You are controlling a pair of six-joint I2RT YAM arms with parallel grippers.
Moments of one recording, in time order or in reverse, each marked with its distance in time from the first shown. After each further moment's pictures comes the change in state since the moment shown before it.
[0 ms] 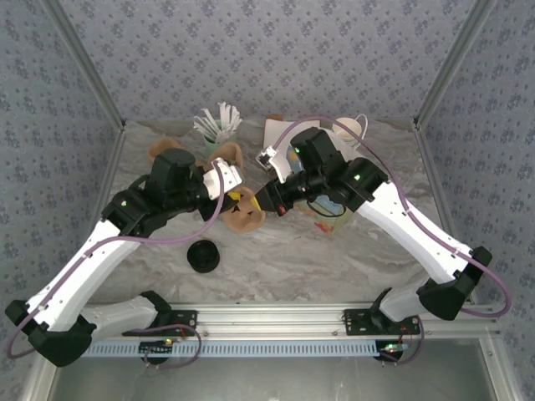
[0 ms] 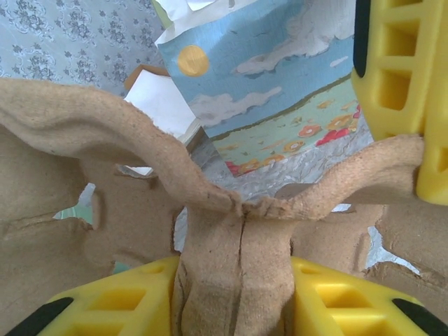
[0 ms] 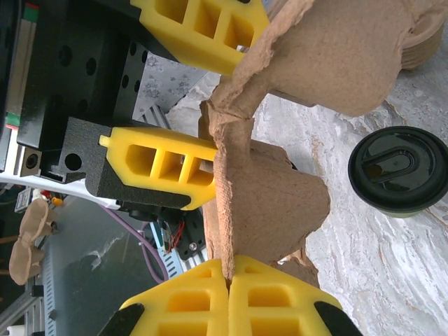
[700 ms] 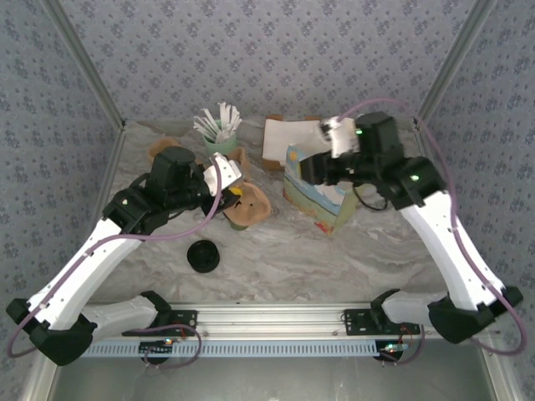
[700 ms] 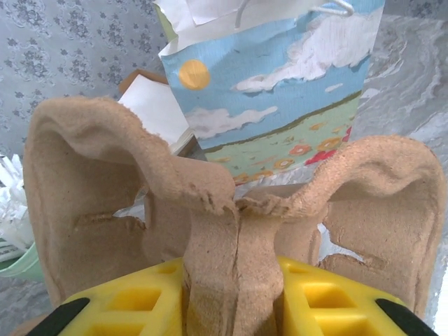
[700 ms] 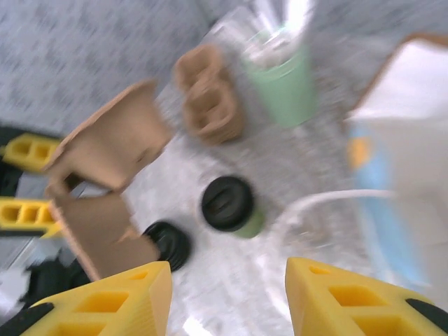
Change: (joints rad) left arm 0.000 0.014 0.010 0.033 0.037 -0.108; right arm -0.339 -0.192 0.025 -0.085 0.215 0.006
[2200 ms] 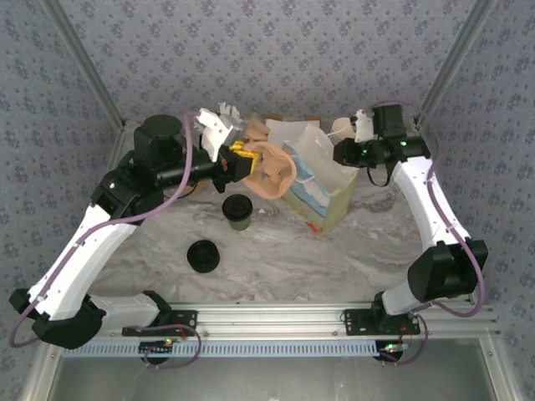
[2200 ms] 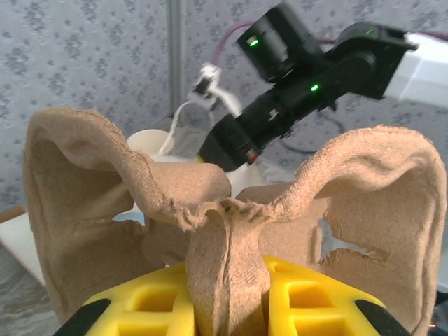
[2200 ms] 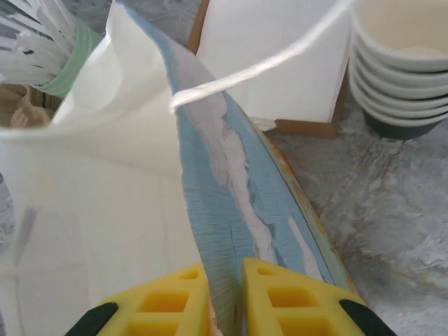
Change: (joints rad) left arm -0.031 0.124 0.332 0.081 0.199 -0.395; right arm -0.287 0.264 -0.134 0.115 -0.037 -0.005
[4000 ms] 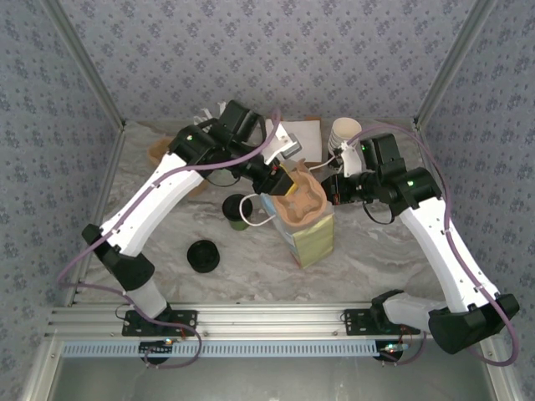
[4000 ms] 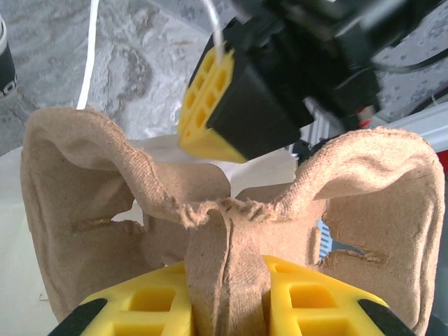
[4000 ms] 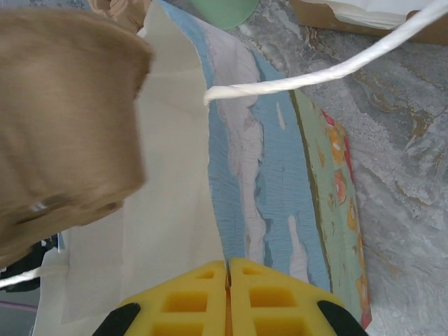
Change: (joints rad) left arm -0.058 0.488 0.366 -0.466 0.243 0.146; right arm 0.195 -0.303 -0.123 -0.191 -0.057 0.017
